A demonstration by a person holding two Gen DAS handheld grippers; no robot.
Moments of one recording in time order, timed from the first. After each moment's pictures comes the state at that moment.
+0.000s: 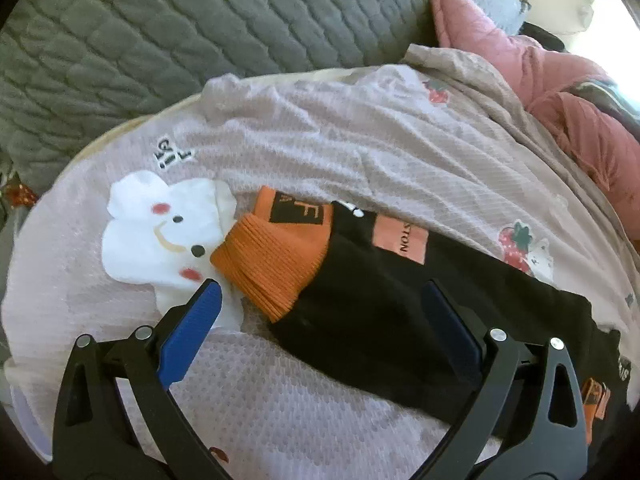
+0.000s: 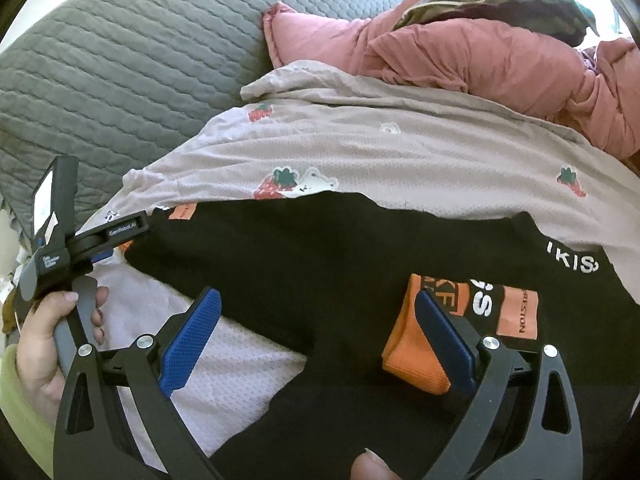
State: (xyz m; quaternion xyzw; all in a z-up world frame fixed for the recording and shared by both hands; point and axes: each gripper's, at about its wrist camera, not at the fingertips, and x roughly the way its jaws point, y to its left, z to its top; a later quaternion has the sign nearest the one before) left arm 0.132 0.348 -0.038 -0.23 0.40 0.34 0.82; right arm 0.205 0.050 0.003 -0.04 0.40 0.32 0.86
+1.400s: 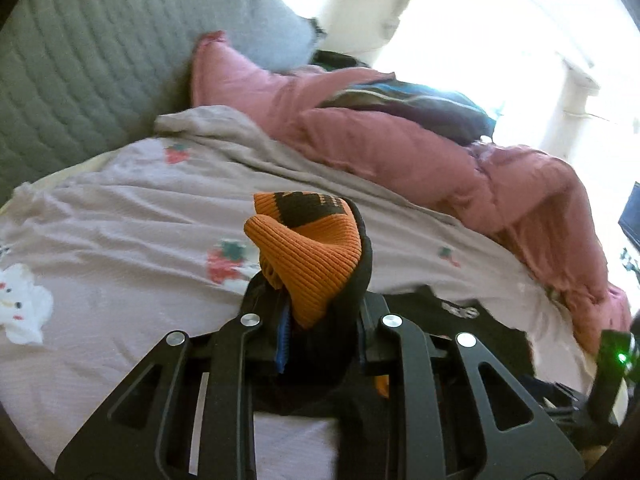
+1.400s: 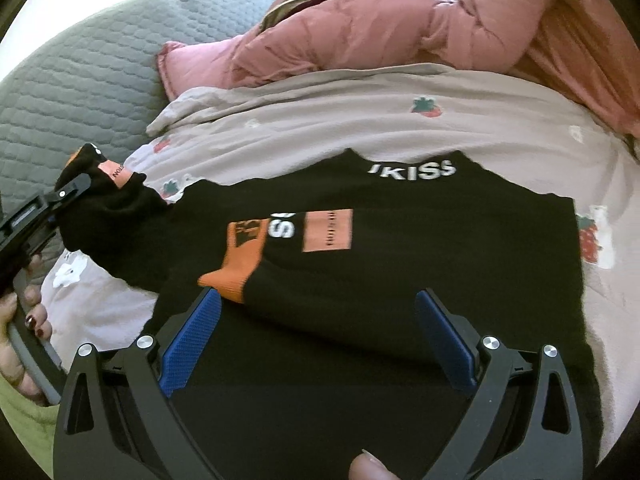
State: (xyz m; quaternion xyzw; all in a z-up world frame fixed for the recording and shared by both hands) left arm 0.149 0.198 0.038 -0.18 0.26 0.00 0.95; right arm 0.190 -0.113 -0.009 0.05 0.42 0.20 0.88
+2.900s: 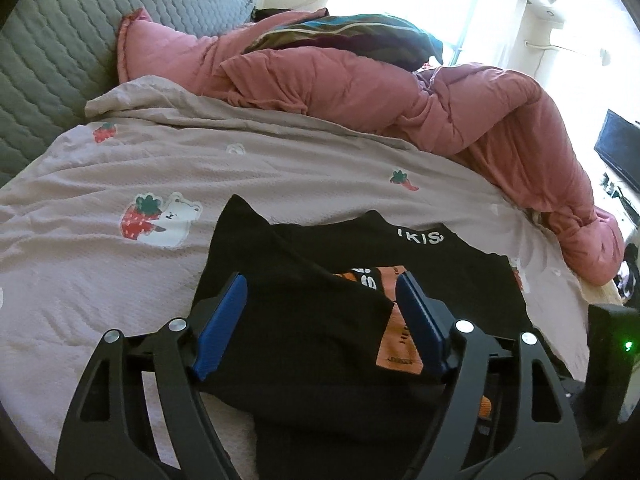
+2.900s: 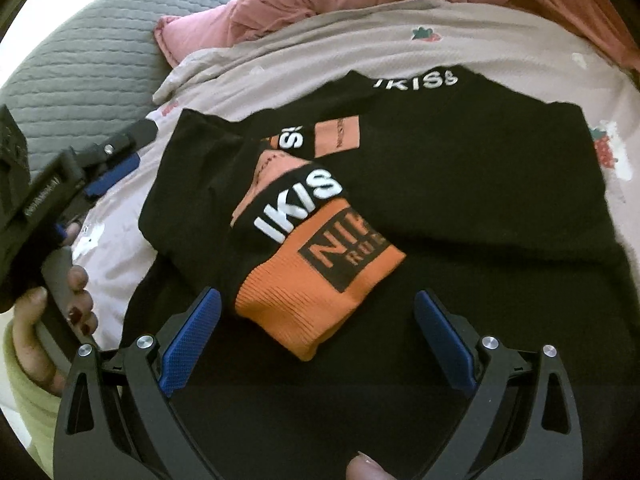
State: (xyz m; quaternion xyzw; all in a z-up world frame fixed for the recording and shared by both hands) left arm 0.158 0.121 0.006 -0.11 0.33 -0.07 0.94; right arm 0.154 -0.112 -0.044 0.09 0.50 0.22 0.83
